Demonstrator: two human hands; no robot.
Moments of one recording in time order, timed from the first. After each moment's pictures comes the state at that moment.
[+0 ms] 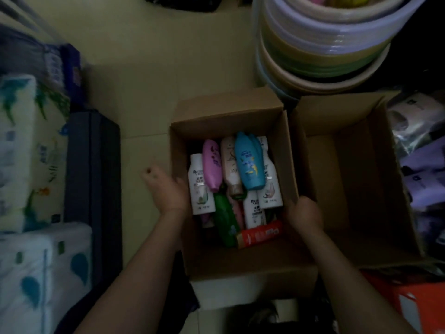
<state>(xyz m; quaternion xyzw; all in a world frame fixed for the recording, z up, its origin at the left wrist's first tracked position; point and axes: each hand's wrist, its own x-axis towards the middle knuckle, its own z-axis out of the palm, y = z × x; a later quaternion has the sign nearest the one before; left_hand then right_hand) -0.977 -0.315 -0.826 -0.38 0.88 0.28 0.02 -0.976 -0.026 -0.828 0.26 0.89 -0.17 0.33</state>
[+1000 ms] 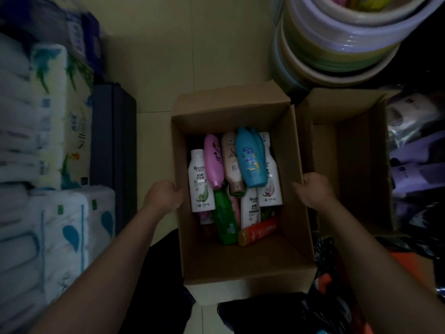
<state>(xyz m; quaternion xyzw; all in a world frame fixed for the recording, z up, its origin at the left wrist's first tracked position) -0.907 -0.384 -0.738 -0.31 0.83 0.25 0.39 -0.983 -0.035 -0.729 0.19 0.89 -0.17 0.39</state>
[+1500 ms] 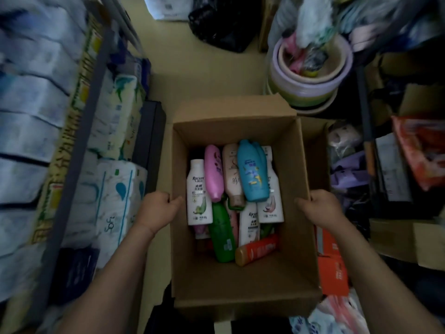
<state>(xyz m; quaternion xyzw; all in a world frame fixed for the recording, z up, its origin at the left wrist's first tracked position) -0.712 -0.346 -0.434 -0.33 0.86 0.30 0.24 -0.812 0.009 -0.427 0.11 0.92 -0.21 0.31</state>
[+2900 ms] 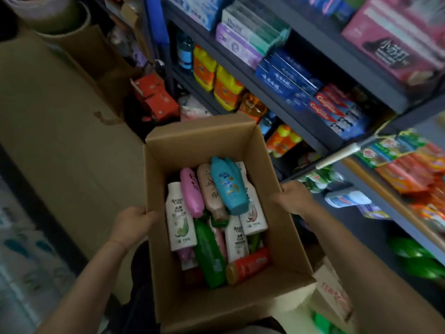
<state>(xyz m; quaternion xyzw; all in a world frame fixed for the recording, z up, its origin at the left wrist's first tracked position) 0.054 0.014 -0.301 -0.06 0.86 0.29 0.41 0.194 0.351 -0.291 0.42 0.83 -0.29 0.24</state>
